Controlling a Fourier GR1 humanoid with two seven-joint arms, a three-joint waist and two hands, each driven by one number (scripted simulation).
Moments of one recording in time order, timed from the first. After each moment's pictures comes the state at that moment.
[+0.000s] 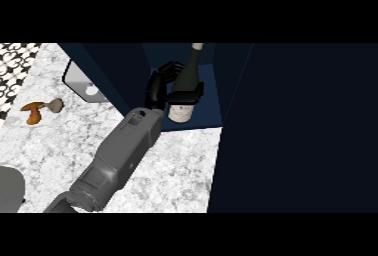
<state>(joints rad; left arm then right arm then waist) -0.96 0.00 -0.21 -0.38 0.39 0.37 -0.44 0.26 -0.50 0.59 -2.51 0.00 -0.43 0.14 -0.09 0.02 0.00</state>
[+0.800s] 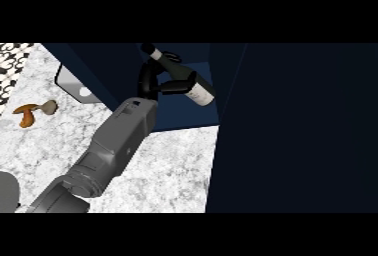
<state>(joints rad) -1.09 0.03 -0.13 -0.17 0.42 0.41 -0.52 0.29 -0.50 0.58 -2.50 -0.02 -0.38 0.06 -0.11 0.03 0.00</state>
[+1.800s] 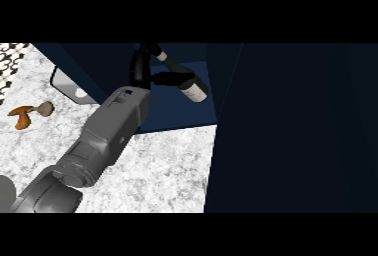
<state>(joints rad) -1.17 0.07 -0.10 -0.10 0.40 0.41 -0.58 0.32 -0.50 0.58 -2.50 -0.03 -0.33 0.02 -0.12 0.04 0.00</state>
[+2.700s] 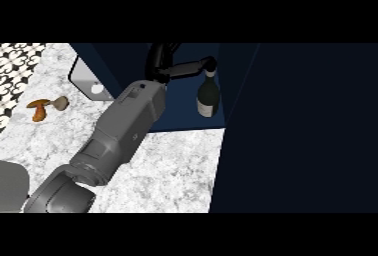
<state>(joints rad) -1.21 0.01 -0.03 -0.18 0.47 0.15 -0.62 0.39 -0.52 0.55 -2.51 -0.04 -0.34 0.01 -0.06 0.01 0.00</state>
